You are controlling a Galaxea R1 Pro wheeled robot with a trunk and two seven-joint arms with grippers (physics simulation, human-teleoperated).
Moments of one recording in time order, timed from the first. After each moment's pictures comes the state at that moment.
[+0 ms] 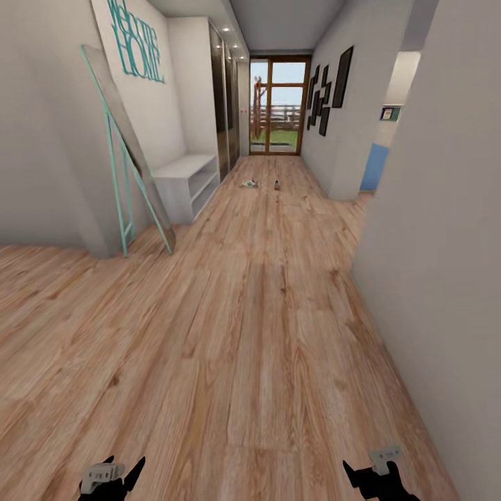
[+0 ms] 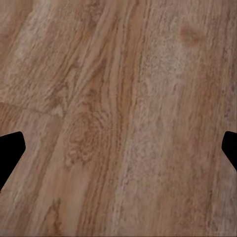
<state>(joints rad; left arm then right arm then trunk) -0.20 0.19 0.25 -0.48 0.20 -0.42 -0.61 -0.48 -0.17 -0.10 -0.03 0.16 -0.47 0.23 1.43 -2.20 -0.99</state>
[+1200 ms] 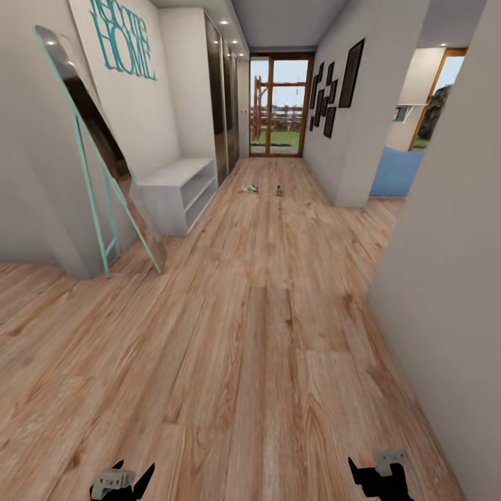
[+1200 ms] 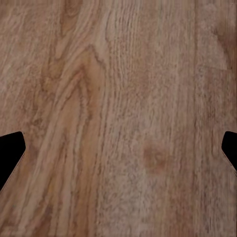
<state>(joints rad) -0.20 0.16 0.24 -0.45 0.15 -0.46 -0.60 -0.47 -0.15 -0.10 -0.03 0.16 -0.51 0.06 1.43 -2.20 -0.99</state>
